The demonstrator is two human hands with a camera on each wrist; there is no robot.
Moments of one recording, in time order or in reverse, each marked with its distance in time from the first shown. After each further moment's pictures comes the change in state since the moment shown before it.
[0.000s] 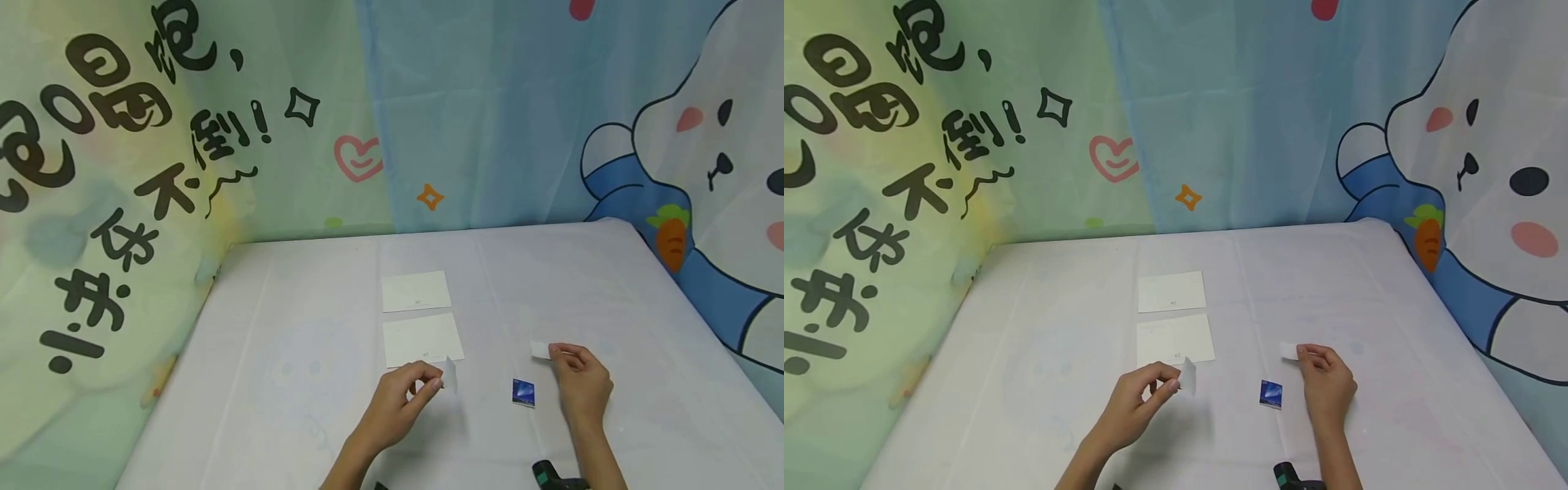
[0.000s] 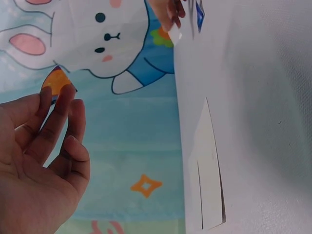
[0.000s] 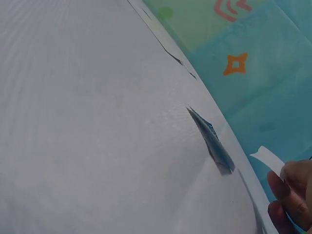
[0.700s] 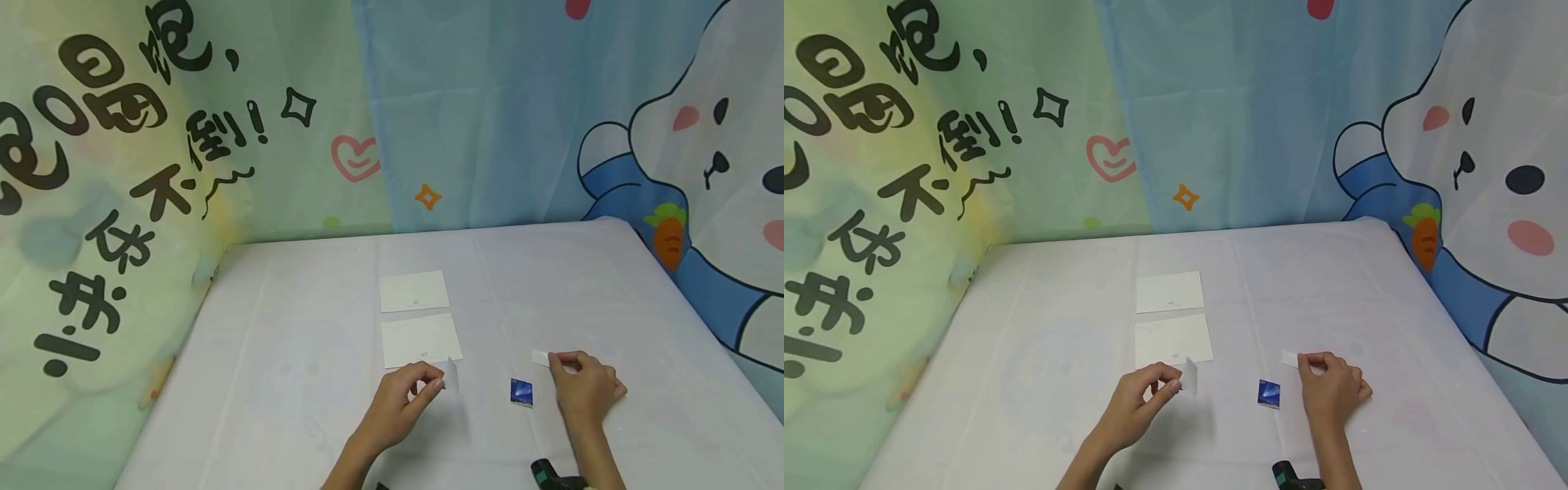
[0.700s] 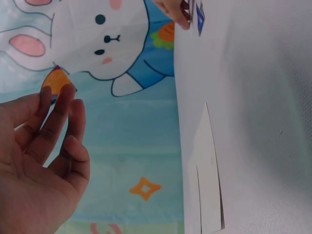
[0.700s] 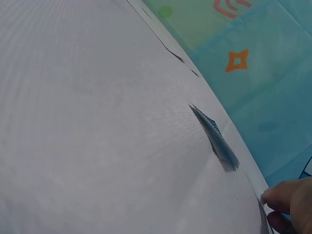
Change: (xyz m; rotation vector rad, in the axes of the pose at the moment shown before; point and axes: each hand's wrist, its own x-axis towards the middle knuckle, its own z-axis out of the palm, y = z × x) left_hand 0.003 0.004 0.003 -0.017 -0.015 -0.044; right_hand 0.002 0.015 0.001 -0.237 0.104 -0.247
